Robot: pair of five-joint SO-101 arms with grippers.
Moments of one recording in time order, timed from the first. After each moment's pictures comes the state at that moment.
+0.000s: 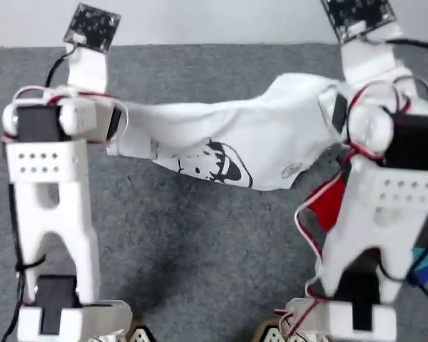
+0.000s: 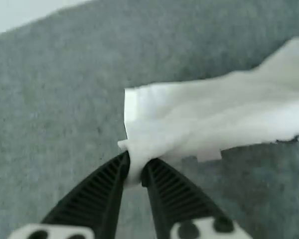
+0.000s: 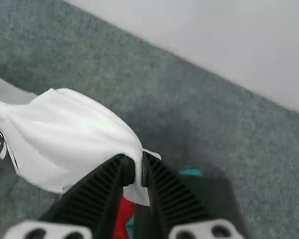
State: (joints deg) left arm -4.0 -7.1 -20.4 96.1 -11.7; right arm 1.5 -7.5 -44.7 100.6 26.2
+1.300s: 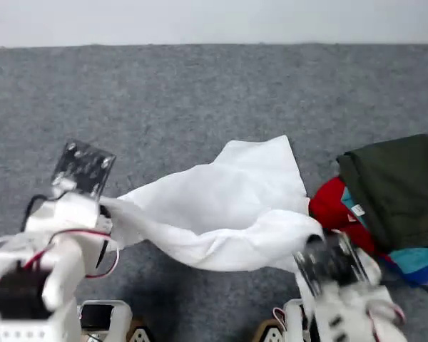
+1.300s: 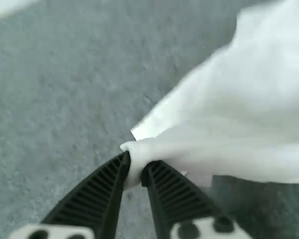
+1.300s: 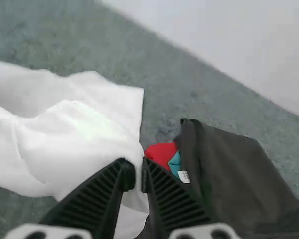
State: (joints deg) left arm -4.3 -61.3 27.6 99.5 -16.7; right arm -2.6 -90.3 33.1 97.1 28.0
